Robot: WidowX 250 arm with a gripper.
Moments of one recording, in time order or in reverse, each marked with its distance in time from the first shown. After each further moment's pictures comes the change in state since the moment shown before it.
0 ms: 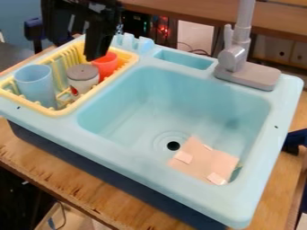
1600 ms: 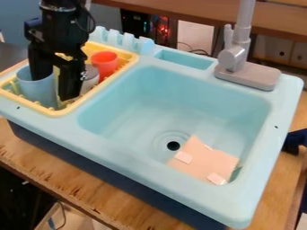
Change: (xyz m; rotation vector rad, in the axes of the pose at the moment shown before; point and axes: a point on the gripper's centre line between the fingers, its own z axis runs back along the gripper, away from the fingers) arm 0.013 0.036 -0.082 -0.108 0.053 -0.141
